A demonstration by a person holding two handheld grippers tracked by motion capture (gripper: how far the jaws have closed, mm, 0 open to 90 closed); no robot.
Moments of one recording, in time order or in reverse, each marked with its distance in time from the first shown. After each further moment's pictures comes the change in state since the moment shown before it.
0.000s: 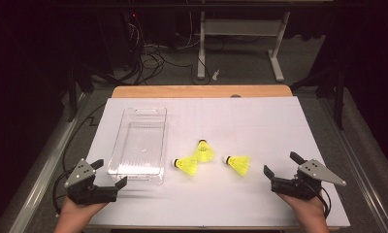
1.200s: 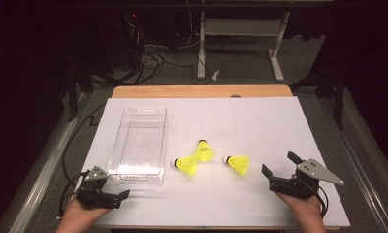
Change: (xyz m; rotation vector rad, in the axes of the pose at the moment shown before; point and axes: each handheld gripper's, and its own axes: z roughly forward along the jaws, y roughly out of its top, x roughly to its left) left arm 0.009 -0.024 0.032 0.373 -0.019 -0.044; right arm 0.002 -0.002 0.004 -0.017 0.006 0.043
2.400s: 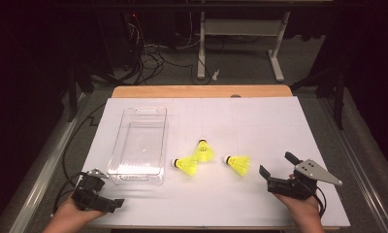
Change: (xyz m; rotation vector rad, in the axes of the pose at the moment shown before) left arm 0.008 0.004 -0.008 0.259 -0.044 -0.050; right arm 0.005 0.001 0.000 -0.001 0.030 -0.013
